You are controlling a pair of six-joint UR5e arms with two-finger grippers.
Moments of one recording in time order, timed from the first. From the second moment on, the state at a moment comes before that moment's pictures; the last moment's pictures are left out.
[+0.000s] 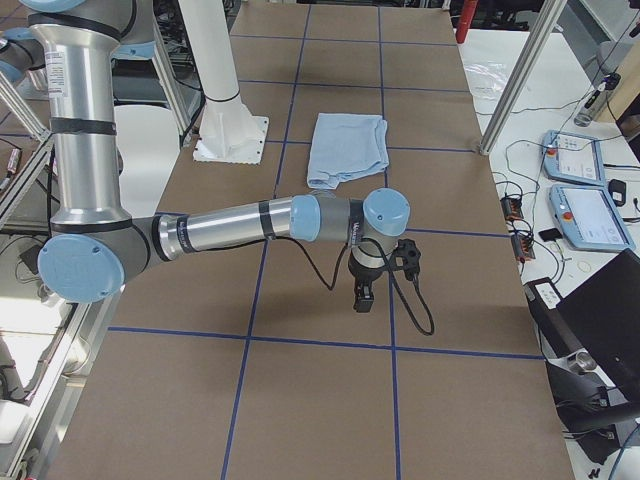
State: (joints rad) left arm -1.53 -1.51 -1.71 -1.55 -2.30 0.05; right arm 1.51 -1.56 1.77 -1.83 2.37 -0.06
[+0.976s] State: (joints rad) left arm -1.53 -1.50 -1.71 -1.56 -2.30 0.05; right arm 1.58 -1.65 1.68 -1.66 2.36 -0.06
